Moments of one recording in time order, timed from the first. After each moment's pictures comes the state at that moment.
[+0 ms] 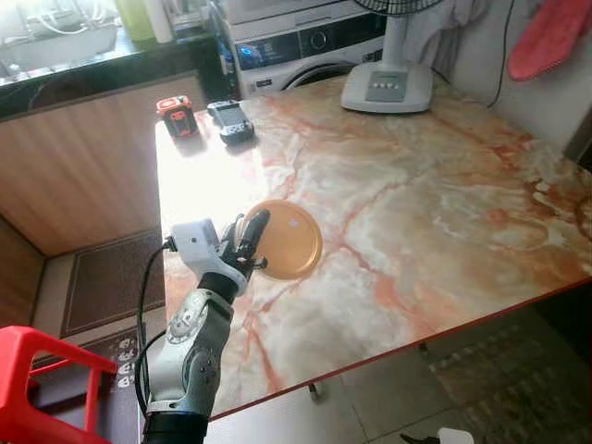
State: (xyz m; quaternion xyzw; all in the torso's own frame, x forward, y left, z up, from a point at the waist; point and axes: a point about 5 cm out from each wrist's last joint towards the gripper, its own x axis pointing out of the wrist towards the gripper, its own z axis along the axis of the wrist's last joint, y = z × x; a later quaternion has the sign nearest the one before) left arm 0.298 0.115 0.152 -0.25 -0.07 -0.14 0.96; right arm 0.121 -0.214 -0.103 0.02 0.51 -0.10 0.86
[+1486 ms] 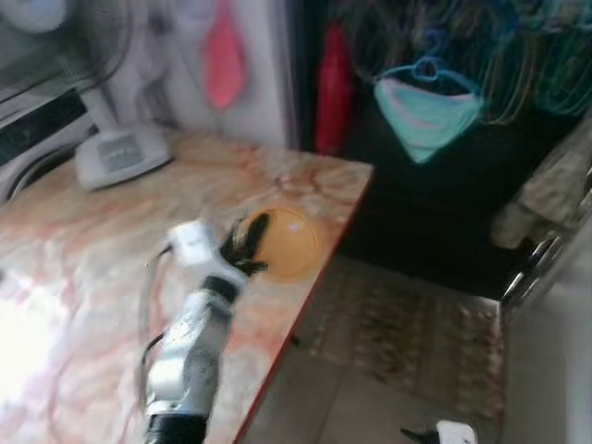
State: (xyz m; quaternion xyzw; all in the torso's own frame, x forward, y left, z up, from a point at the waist) left arm 0.300 0.107 0.158 -0.27 -0.07 -0.16 0.95; right arm 0.124 -0.219 -0.101 0.01 0.50 -0.09 0.86
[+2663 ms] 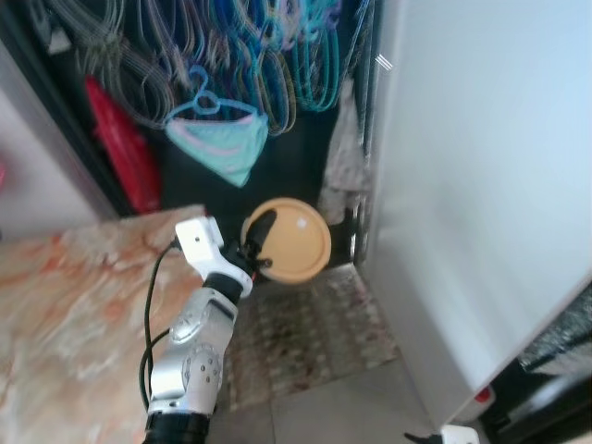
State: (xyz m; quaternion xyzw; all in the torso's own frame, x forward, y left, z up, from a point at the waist) left arm 0.299 0.112 0.155 -0.28 -0.07 -0.15 0.95; right arm 0.124 -0.219 -0.102 0.01 0.51 -0.09 0.86
